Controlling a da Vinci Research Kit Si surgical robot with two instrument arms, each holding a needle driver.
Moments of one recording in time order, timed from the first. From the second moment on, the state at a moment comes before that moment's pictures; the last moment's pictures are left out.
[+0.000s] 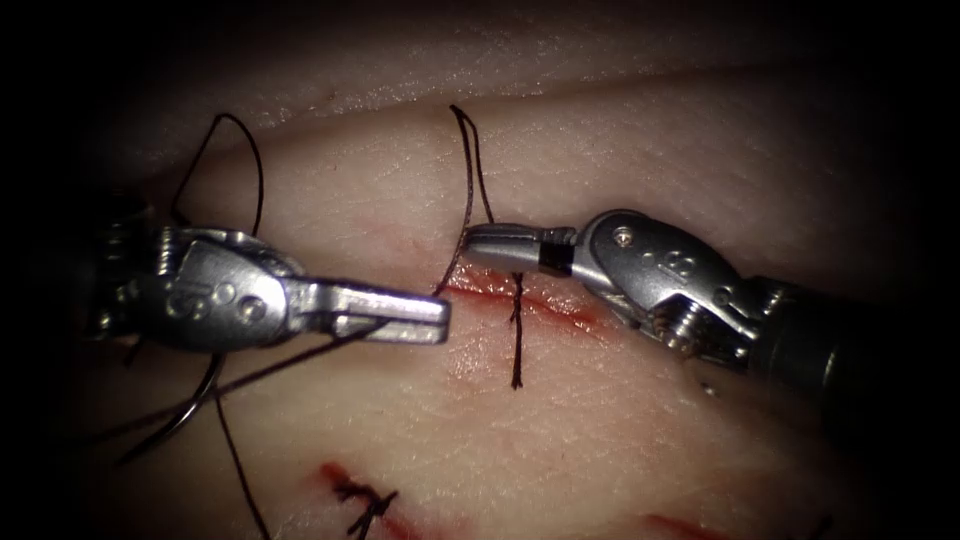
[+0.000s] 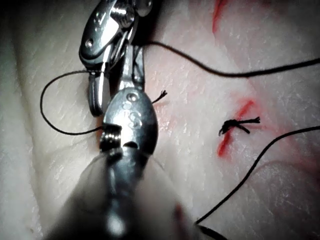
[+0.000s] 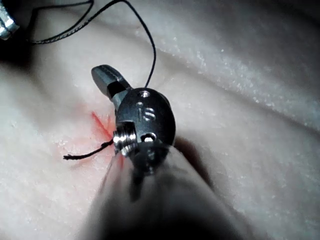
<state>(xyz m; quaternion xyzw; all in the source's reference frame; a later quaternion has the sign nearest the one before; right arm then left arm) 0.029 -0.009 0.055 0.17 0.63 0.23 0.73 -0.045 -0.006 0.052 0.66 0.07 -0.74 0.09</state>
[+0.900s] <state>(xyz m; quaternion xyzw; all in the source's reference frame) 0.029 -0.007 0.053 0.24 0.68 0.17 0.67 -0.045 -0.004 0.064 0.55 0.11 -0.82 0.11</state>
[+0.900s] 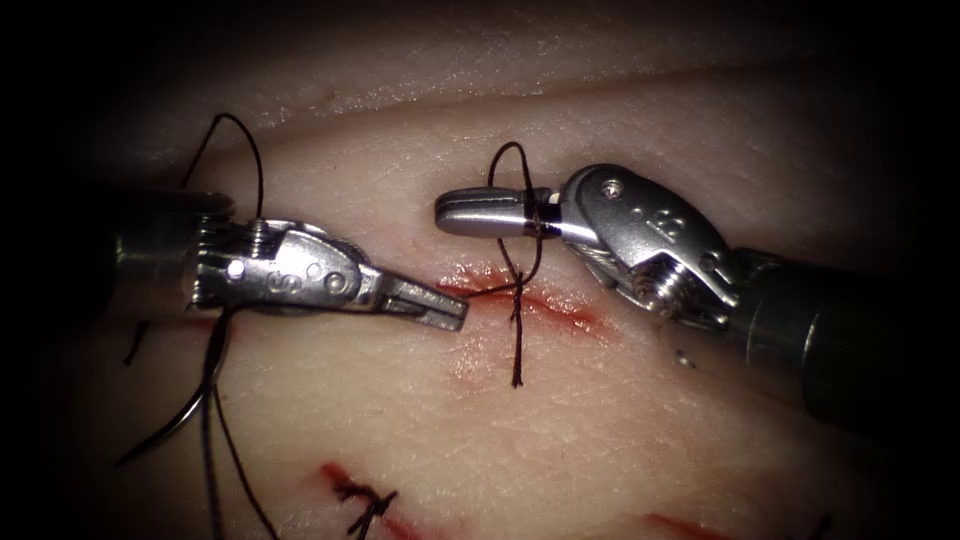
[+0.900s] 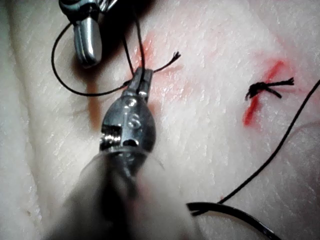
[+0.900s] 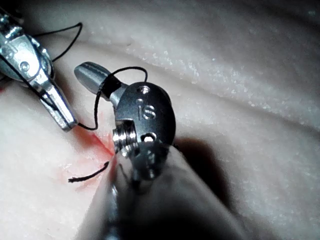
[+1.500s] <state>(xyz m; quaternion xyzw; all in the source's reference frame) 0.029 -0.011 0.054 0.37 0.62 -0.08 0.69 -0.046 -0.002 0.064 0.55 0.11 -0.82 0.09</state>
